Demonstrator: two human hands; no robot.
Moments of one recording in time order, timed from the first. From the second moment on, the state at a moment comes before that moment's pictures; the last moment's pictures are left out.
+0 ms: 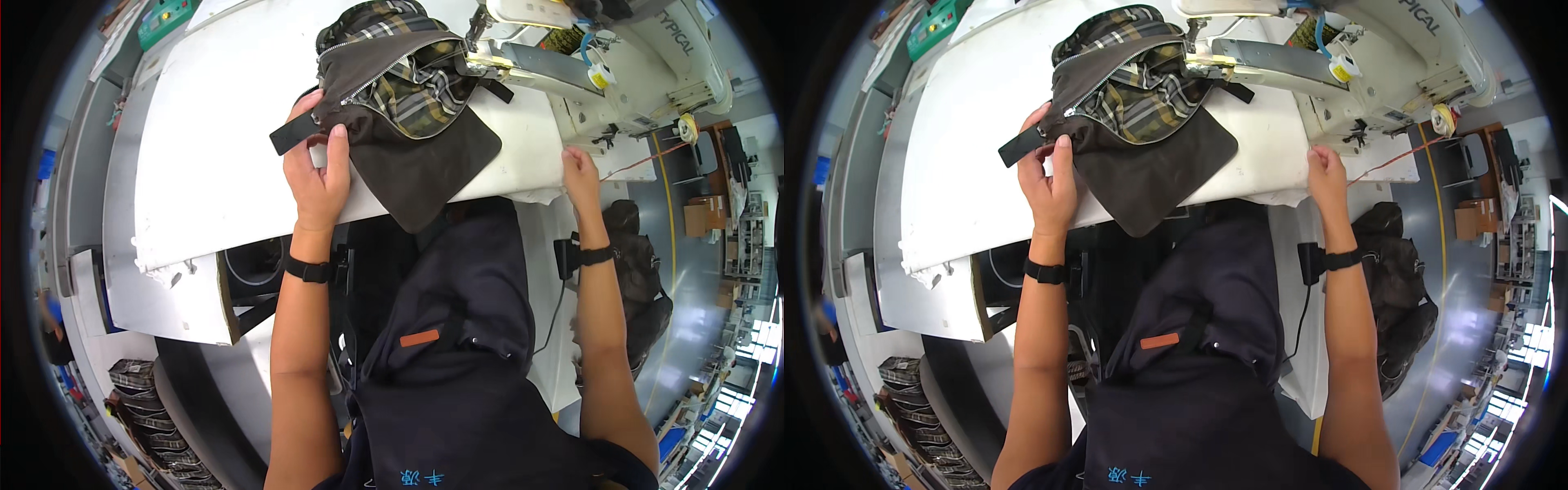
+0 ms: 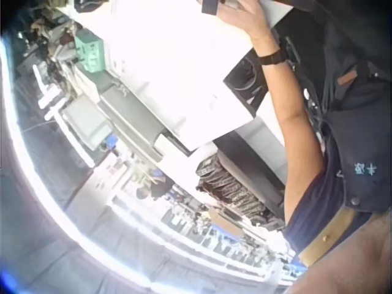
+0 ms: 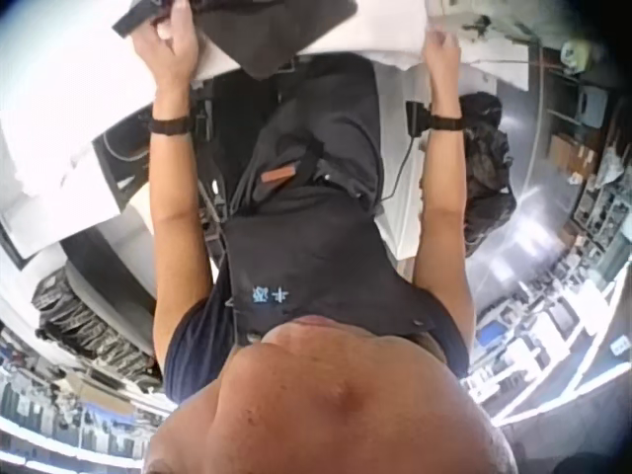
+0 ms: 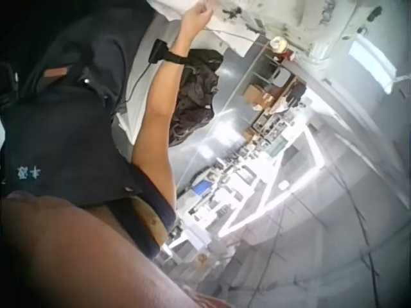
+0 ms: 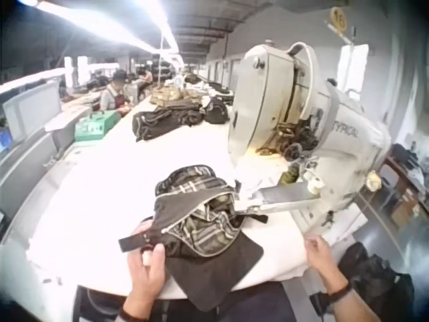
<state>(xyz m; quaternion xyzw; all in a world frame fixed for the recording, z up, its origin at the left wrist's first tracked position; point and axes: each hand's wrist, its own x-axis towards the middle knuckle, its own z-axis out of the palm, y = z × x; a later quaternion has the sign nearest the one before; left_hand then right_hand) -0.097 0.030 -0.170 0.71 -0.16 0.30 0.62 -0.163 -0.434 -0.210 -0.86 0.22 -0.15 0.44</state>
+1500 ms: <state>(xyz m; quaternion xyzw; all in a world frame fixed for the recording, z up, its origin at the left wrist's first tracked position) -0.098 0.036 -0.174 0.67 -0.10 0.23 0.70 -0.089 -0.147 -0.039 -0.92 -0.31 -0.20 -0.14</state>
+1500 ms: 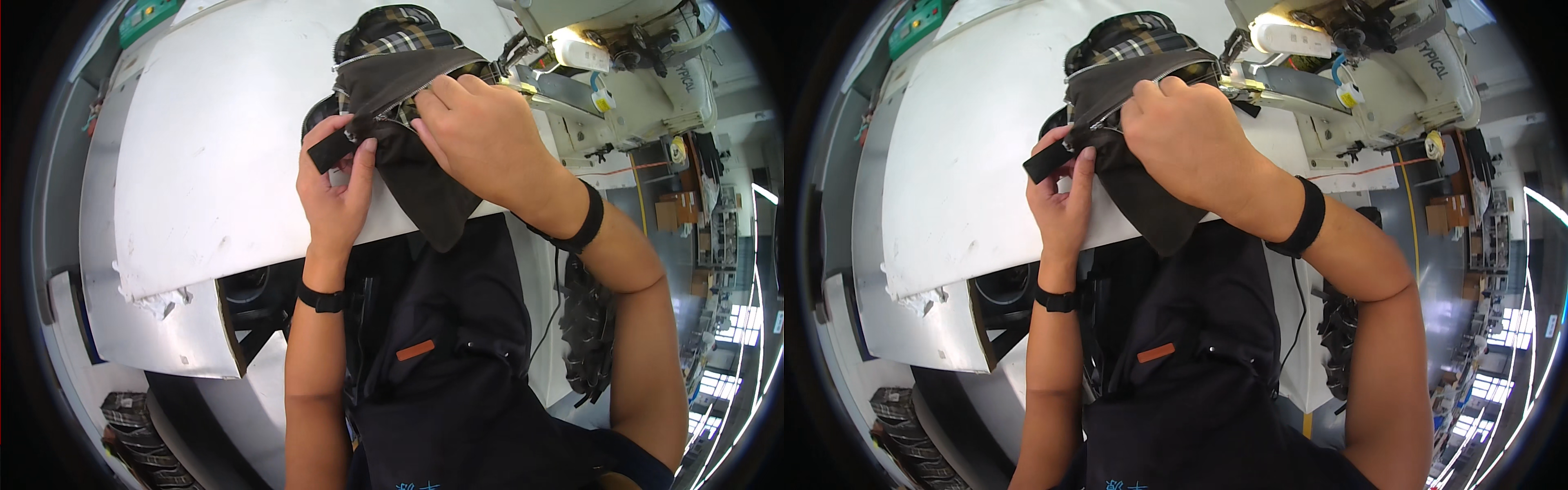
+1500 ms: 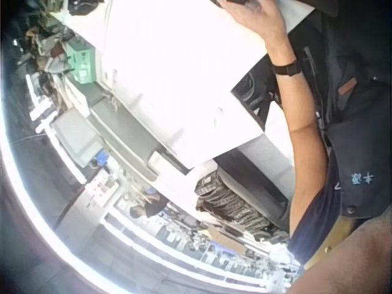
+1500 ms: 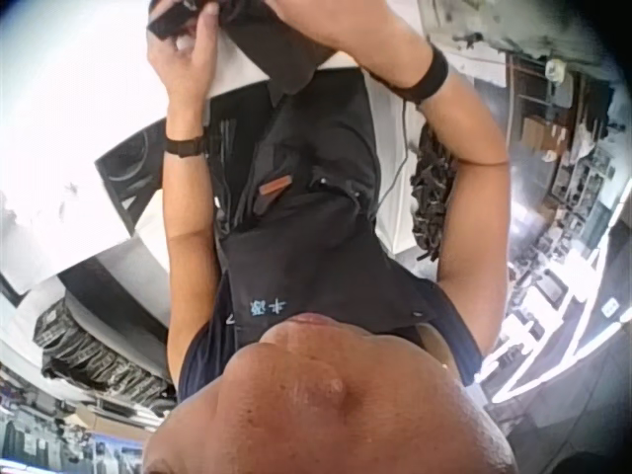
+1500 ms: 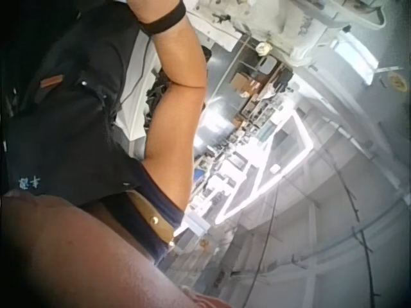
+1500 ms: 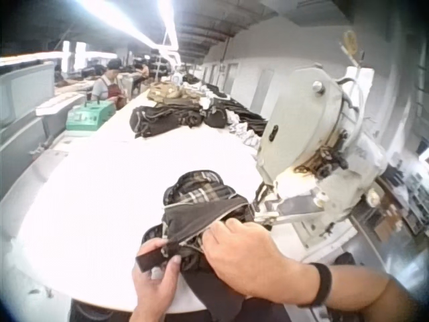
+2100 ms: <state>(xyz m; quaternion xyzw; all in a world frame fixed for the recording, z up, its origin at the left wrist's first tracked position) -0.095 0.039 -0.175 0.64 -0.02 0.19 0.74 -0.196 -0.348 -0.093 -0.98 0.02 -0.15 0.16</state>
